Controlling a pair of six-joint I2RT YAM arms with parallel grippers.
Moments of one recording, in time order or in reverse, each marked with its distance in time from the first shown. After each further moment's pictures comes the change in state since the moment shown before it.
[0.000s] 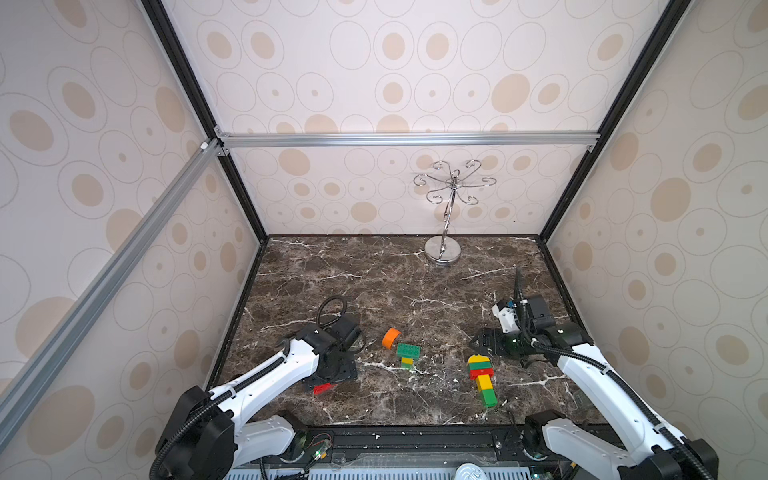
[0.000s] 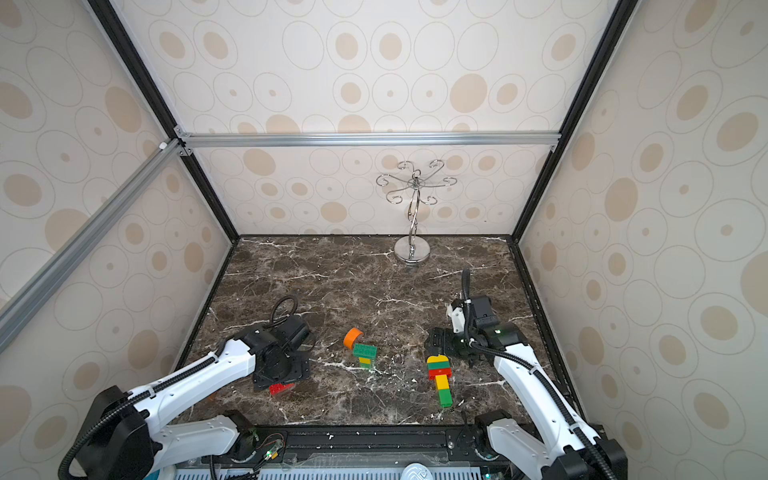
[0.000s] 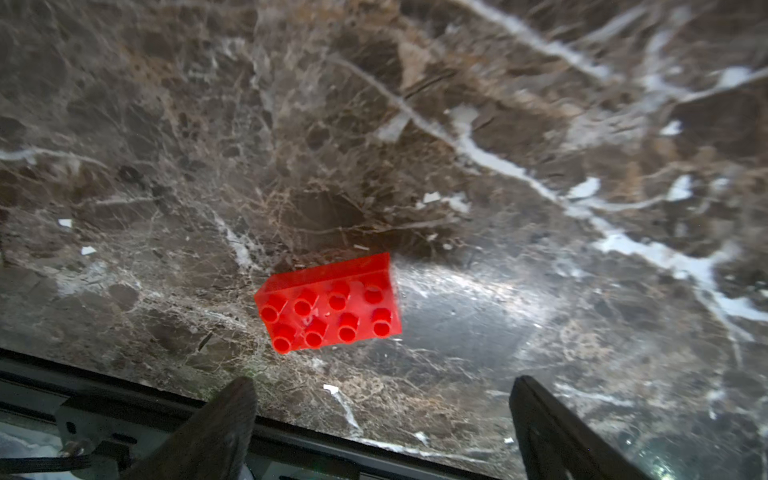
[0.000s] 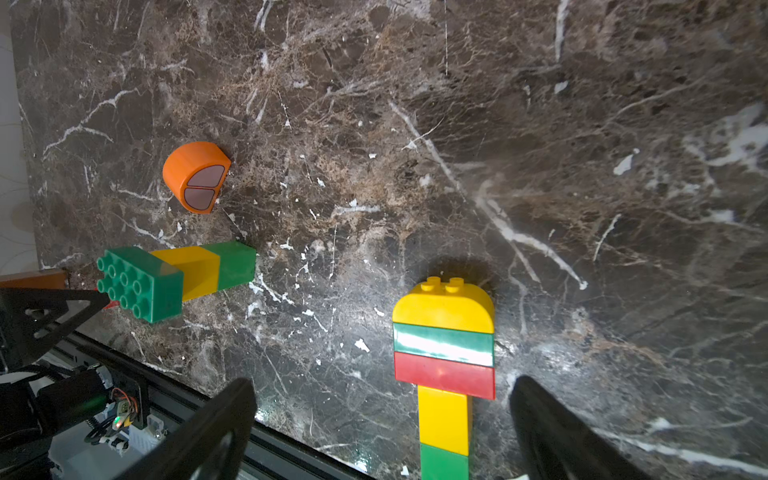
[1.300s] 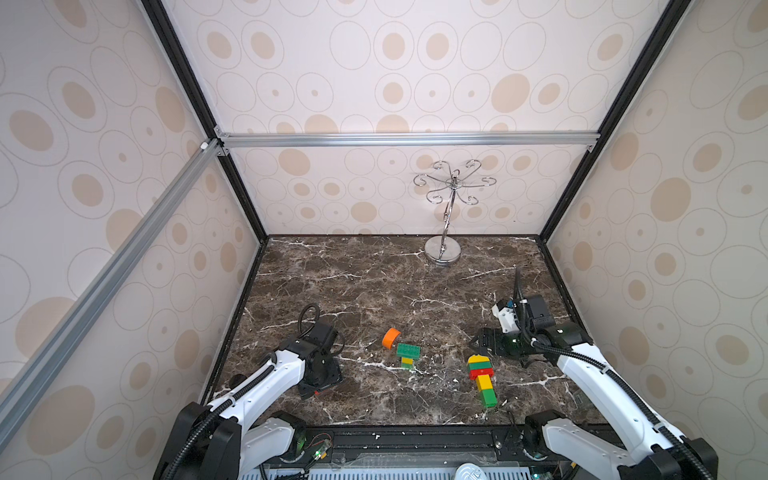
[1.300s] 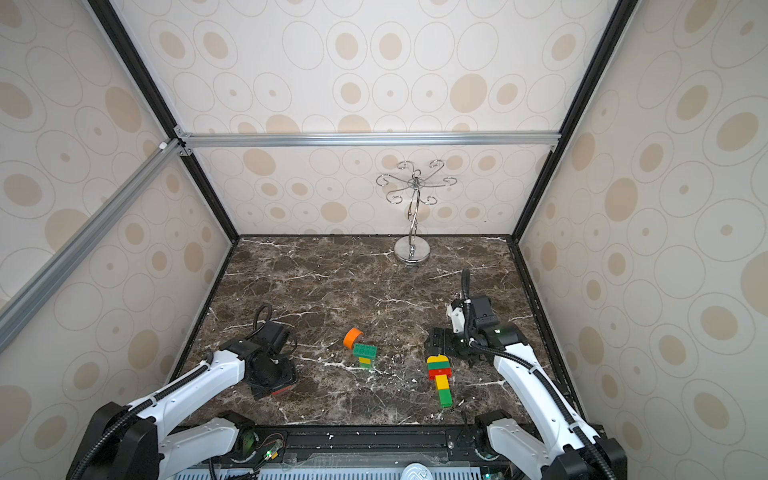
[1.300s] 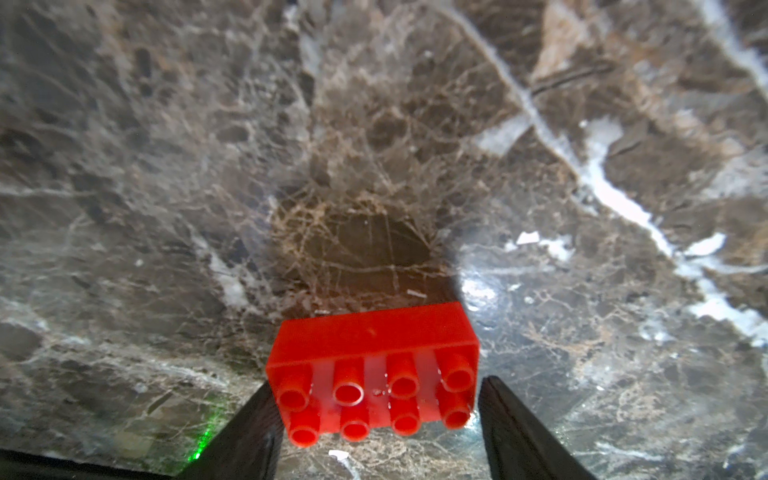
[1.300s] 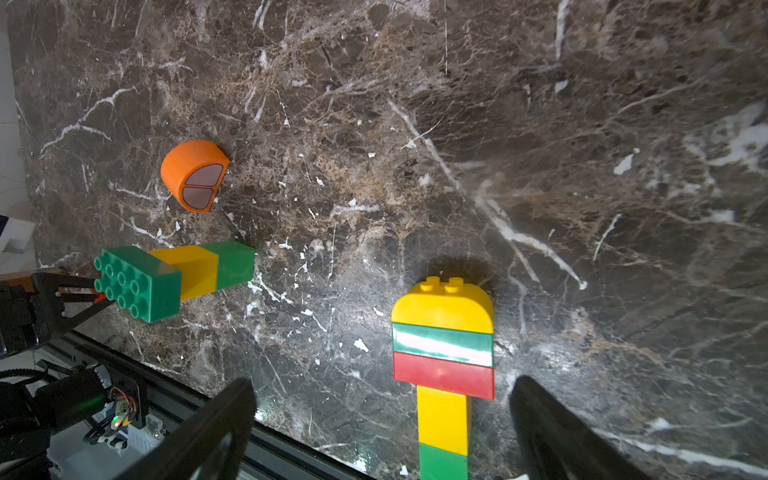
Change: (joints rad) left arm 0.213 -0.071 -0.177 0.165 0.125 0.090; right arm 0.000 0.003 0.000 0.000 0.000 -0.003
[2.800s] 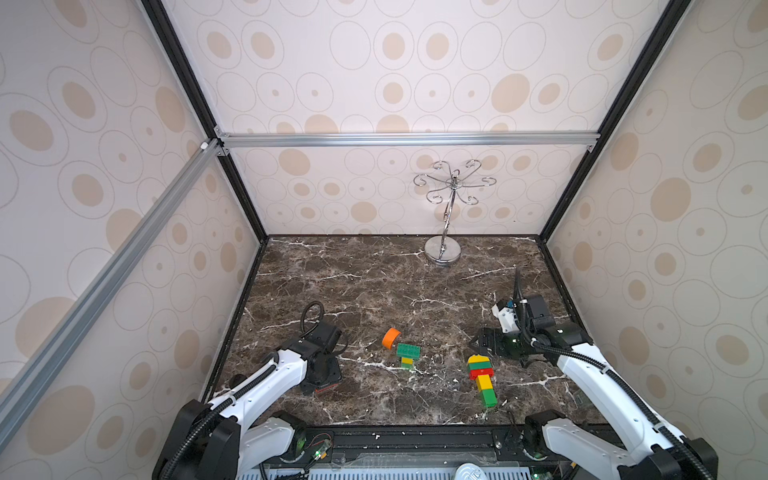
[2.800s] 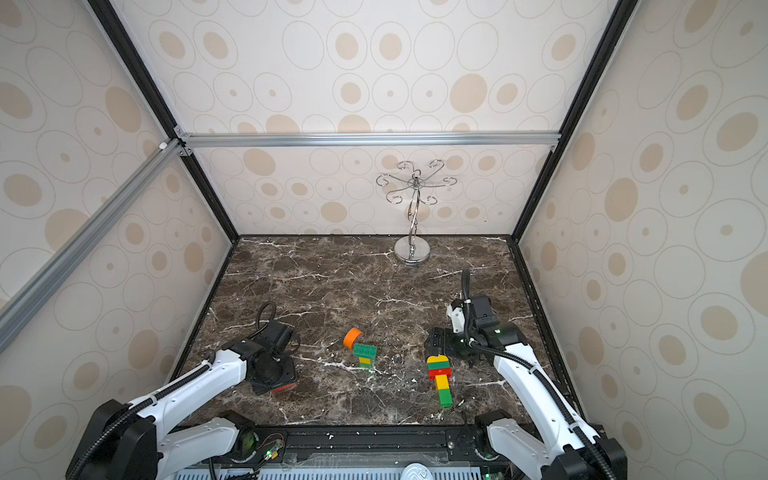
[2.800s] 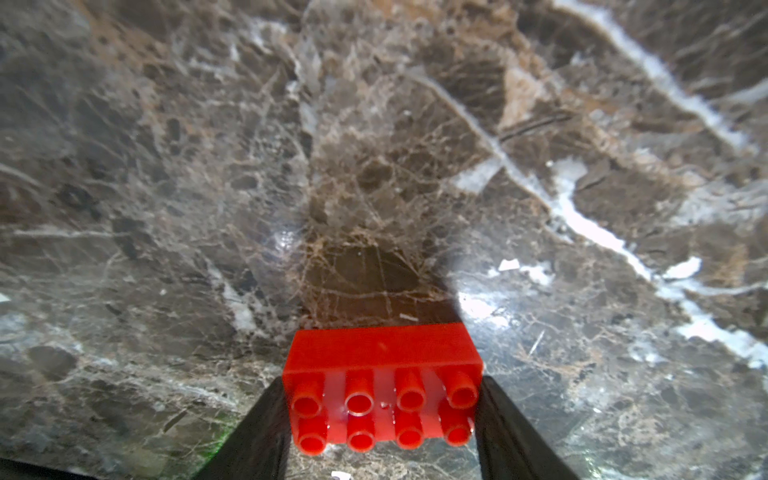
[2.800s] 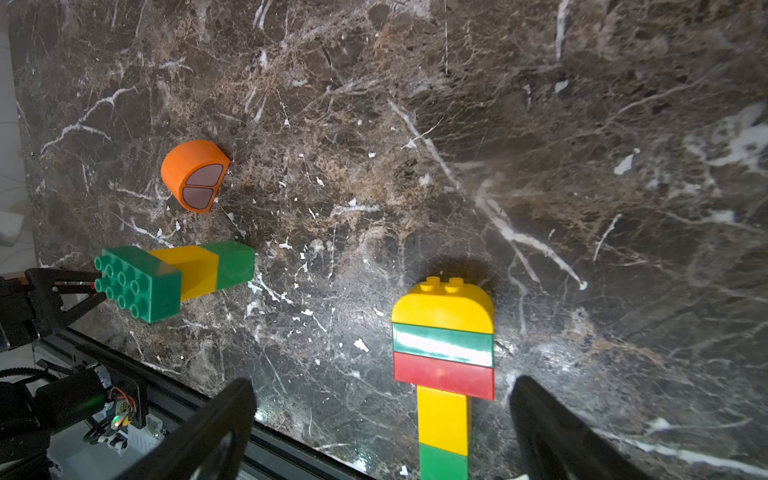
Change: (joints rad) left arm -0.061 0.018 0.020 0.016 -0.080 -0.004; right arm 0.000 0.000 0.000 0.000 0.000 0.000
